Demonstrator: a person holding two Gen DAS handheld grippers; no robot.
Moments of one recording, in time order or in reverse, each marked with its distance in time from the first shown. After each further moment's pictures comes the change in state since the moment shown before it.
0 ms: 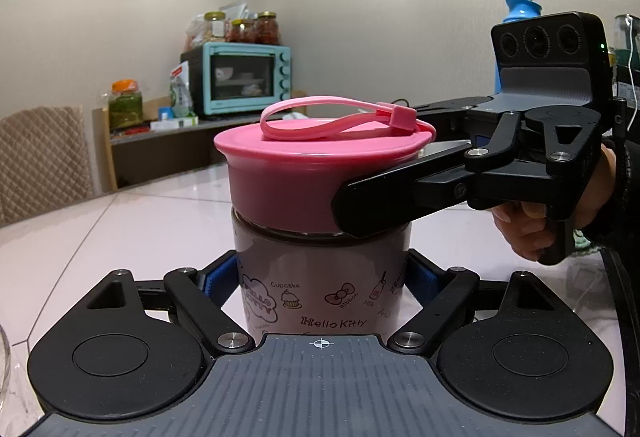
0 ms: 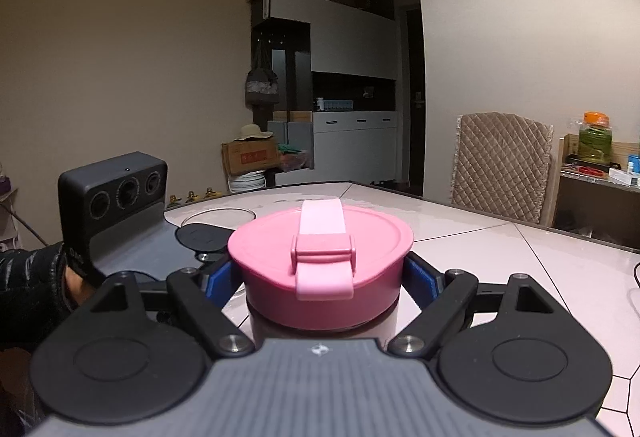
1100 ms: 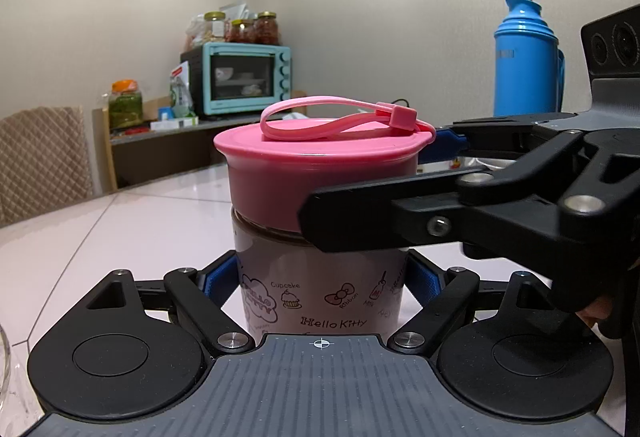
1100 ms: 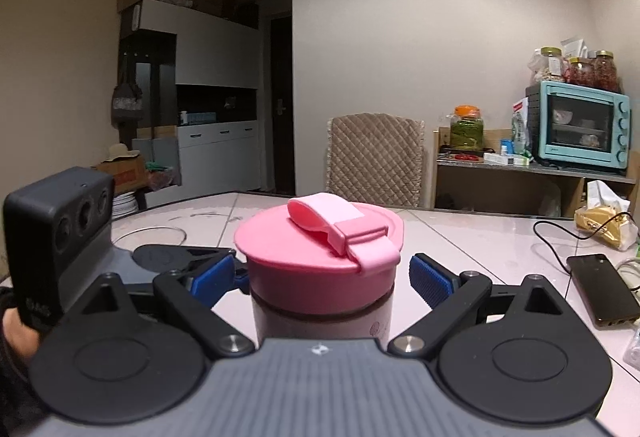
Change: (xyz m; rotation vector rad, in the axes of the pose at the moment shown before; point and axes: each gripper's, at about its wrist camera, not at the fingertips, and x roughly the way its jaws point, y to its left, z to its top) left arm 0.000 0.001 0.000 0.000 0.000 0.000; right arm 0.011 0.068 -0.010 0.125 -0.041 -0.470
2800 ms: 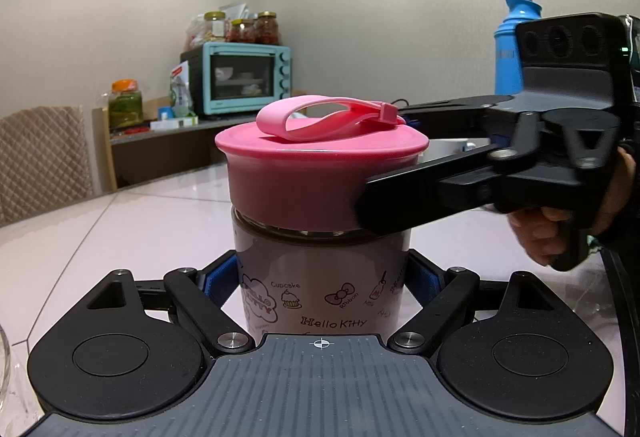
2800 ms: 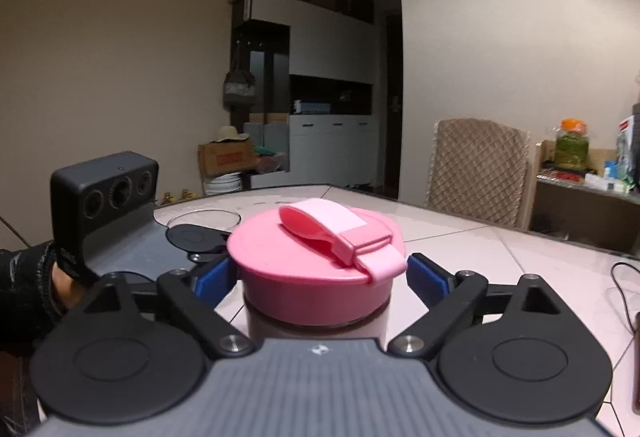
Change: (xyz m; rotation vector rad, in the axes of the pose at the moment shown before) left arm 0.000 0.000 0.000 -0.001 0.000 -0.001; right arm 0.002 -0.052 0.018 -0.120 0.015 0.363
